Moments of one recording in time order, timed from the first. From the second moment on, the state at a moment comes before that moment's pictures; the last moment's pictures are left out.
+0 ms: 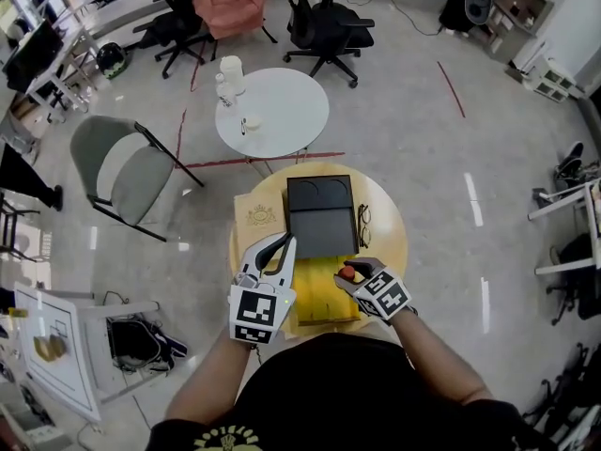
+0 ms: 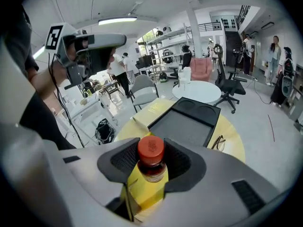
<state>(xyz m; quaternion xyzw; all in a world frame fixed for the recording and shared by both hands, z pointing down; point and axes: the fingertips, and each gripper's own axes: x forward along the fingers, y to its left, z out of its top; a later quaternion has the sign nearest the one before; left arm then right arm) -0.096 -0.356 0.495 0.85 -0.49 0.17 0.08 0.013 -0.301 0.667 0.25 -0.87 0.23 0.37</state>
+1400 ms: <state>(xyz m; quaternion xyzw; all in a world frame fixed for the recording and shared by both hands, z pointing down) -0.106 -0.328 0.487 0.85 -0.49 0.18 0.07 0.021 -0.286 0.739 0.26 -0.85 0.23 0.40</state>
